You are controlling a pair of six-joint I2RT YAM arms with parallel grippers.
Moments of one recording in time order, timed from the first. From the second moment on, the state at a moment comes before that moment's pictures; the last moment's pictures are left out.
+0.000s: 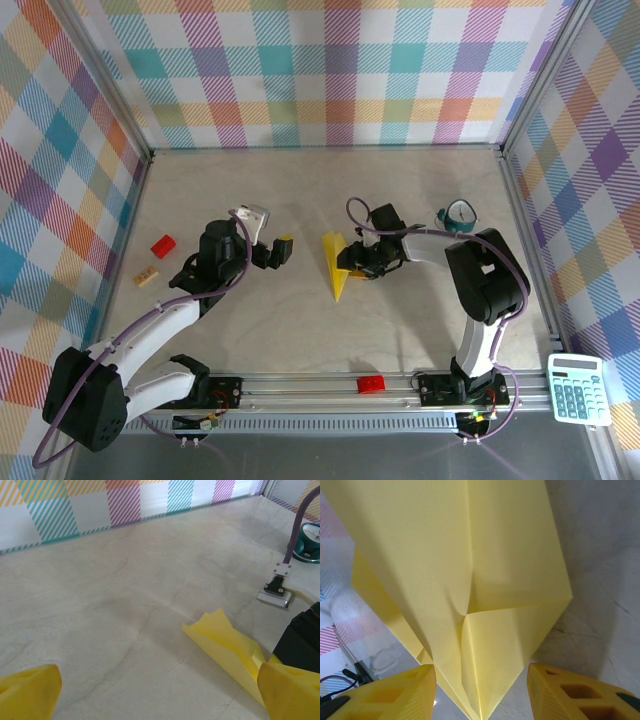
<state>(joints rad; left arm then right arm) -0.44 1.07 0.63 0.06 0.07 -0.03 0.48 1.83 1.00 -0.31 -0.62 0.57</state>
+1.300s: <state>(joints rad) -0.44 1.08 0.63 0.06 0.07 -0.03 0.53 1.87 1.10 -0.36 -0.57 0.54</state>
